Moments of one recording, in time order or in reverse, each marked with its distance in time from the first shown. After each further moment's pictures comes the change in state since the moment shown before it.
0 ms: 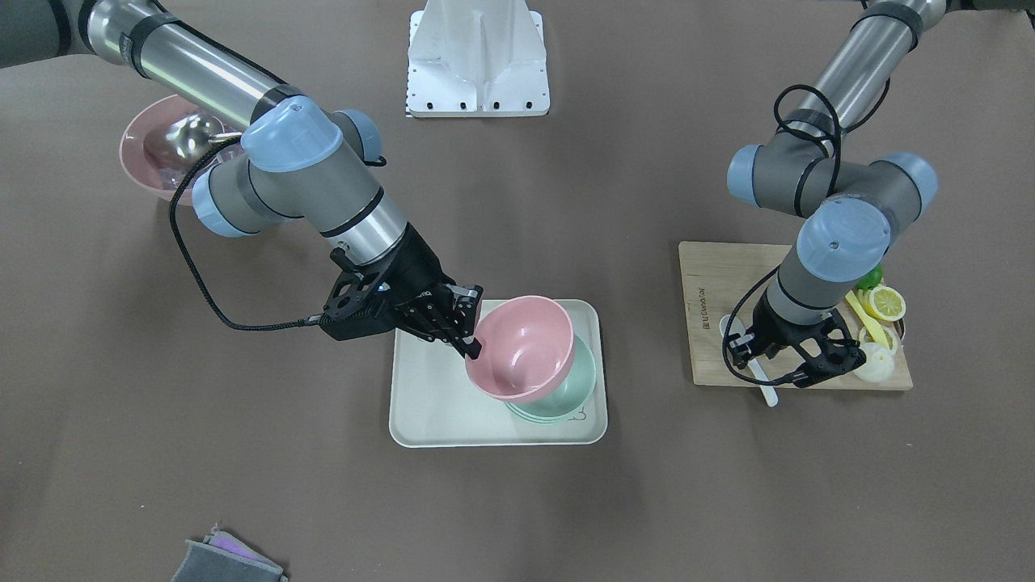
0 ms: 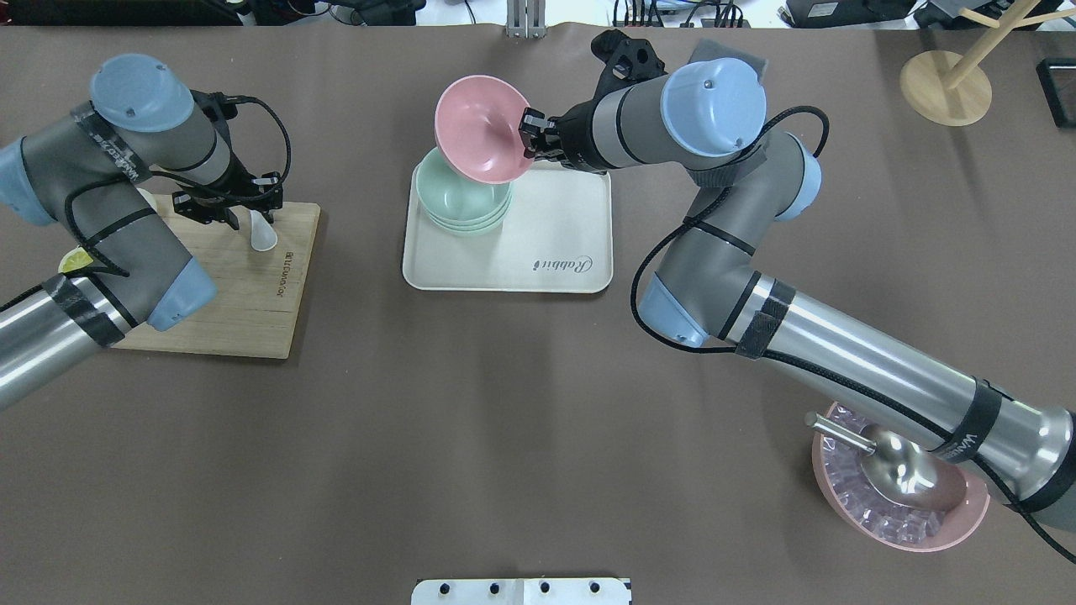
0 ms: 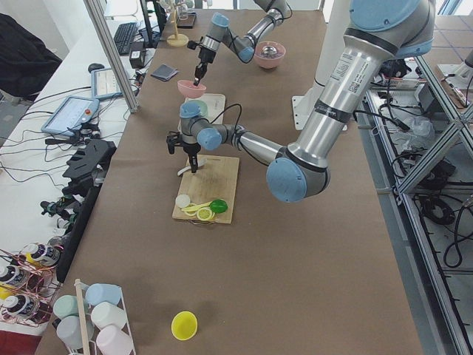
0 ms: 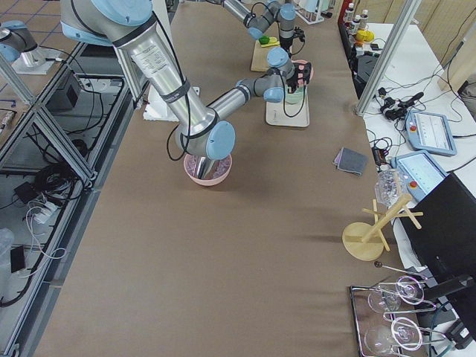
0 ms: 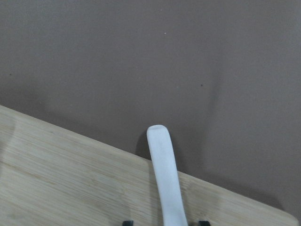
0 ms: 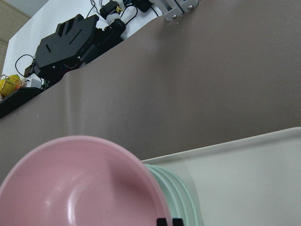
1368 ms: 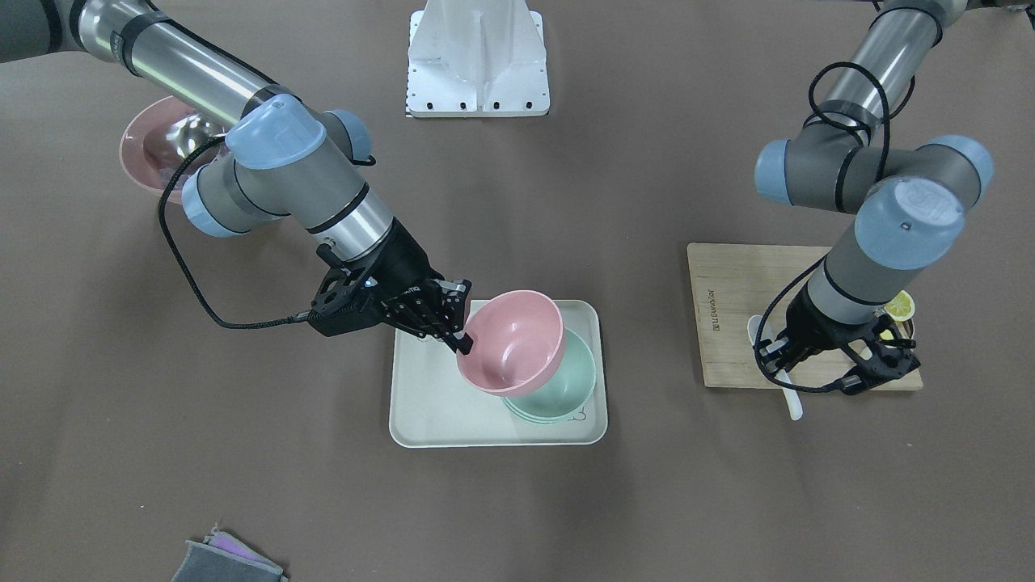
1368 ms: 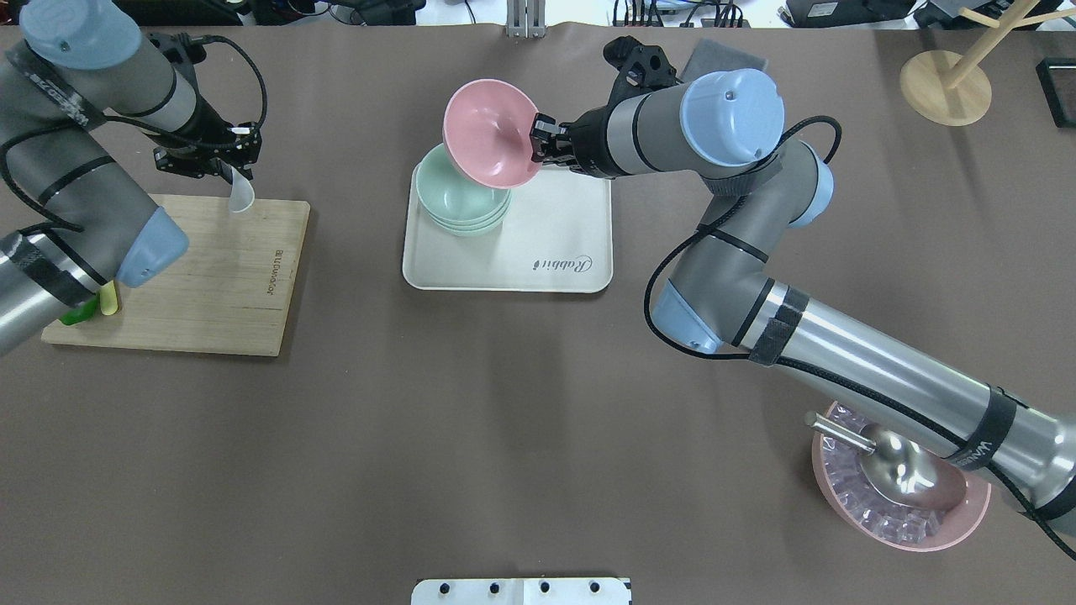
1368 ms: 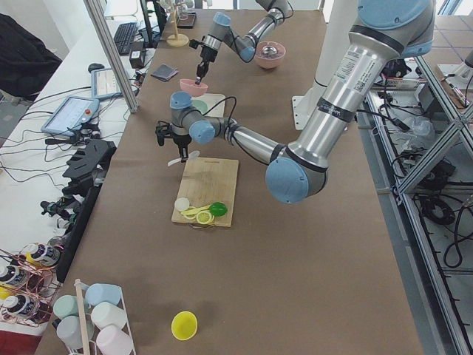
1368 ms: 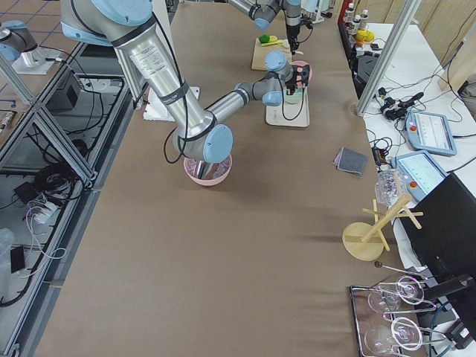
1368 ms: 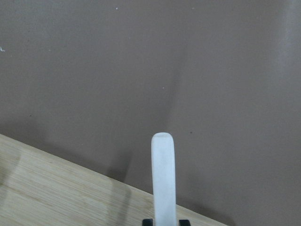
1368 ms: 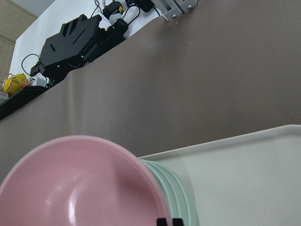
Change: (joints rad) left arm -0.102 -0.008 -0.083 0.006 -0.080 -0.002; right arm -0.004 -0.036 0.023 0.040 0.001 0.001
